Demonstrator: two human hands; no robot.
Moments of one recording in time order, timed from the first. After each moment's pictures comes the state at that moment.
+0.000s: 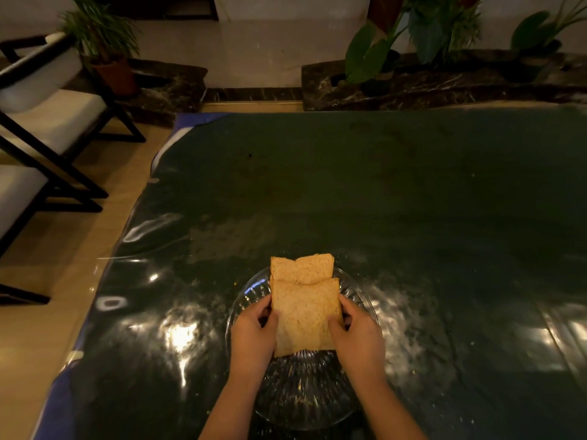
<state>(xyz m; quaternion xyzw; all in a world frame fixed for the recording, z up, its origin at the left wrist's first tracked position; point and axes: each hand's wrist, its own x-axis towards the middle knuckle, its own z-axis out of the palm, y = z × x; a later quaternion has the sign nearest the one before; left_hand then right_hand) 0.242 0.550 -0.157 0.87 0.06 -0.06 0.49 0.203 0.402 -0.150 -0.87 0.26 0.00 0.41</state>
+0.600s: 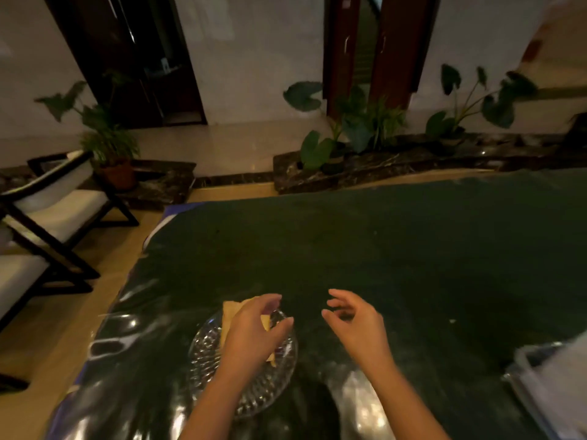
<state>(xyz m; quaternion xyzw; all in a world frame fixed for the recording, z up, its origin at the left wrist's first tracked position) 0.157 0.445 0.025 0.90 -0.11 0.00 0.42 0.113 0.272 0.009 -0.82 0.17 -0.13 0.53</state>
